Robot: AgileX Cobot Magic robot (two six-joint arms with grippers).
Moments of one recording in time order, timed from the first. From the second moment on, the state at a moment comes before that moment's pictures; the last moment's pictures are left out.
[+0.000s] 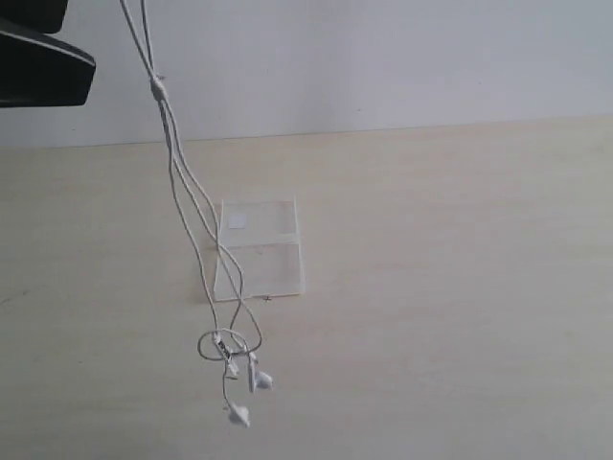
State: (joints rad) left arm -0.12 1.05 -1.15 -0.84 1.05 1.10; right arm 0.72 1.48 -1.99 0.80 0.79 -0.74
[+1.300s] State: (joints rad) left arm -0.12 1.11 -1.13 -1.03 0.99 1.13; right arm 0.72 1.48 -1.99 0.89 0.76 -0.79
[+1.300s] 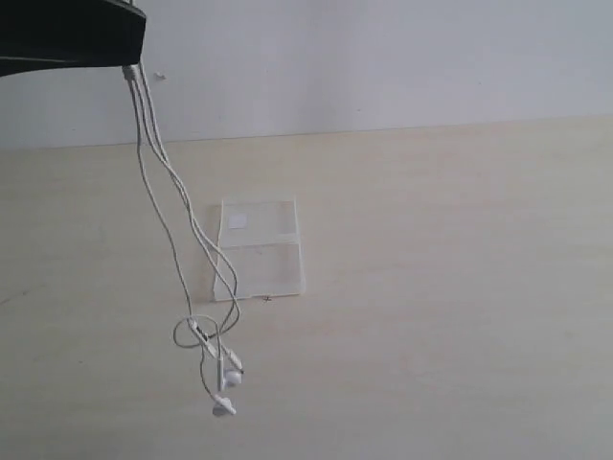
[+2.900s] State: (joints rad) left arm -0.12 1.16 -1.11 -1.01 0.91 1.22; right arm 0.72 1.46 -1.99 0.85 0.81 -0.77
